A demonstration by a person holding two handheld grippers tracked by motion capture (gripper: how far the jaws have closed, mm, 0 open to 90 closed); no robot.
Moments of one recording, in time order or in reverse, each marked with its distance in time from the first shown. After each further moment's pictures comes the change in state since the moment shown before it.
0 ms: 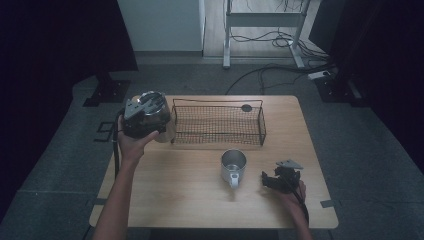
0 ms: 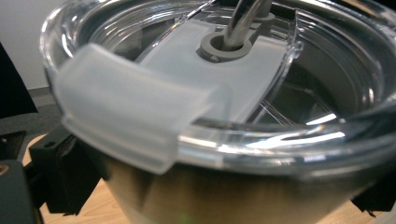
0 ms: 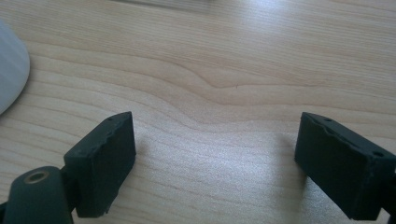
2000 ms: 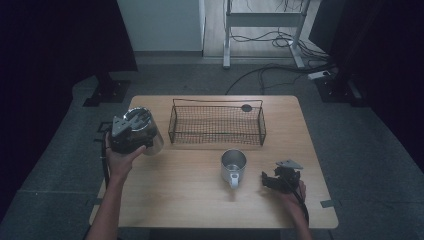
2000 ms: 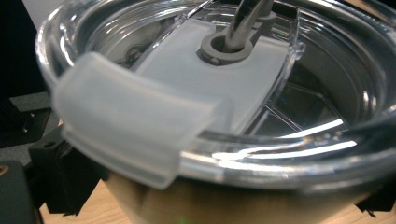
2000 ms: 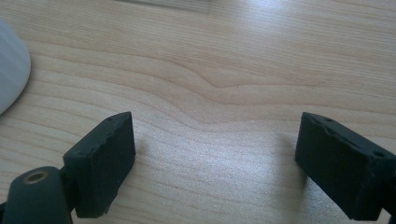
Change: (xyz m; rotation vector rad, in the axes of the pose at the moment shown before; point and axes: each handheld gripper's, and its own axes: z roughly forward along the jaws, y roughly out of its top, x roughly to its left) left arm 0.026 -0.047 -0.026 0.037 0.077 -0.009; right arm 0.000 0.000 0.000 0.001 0.001 -0.002
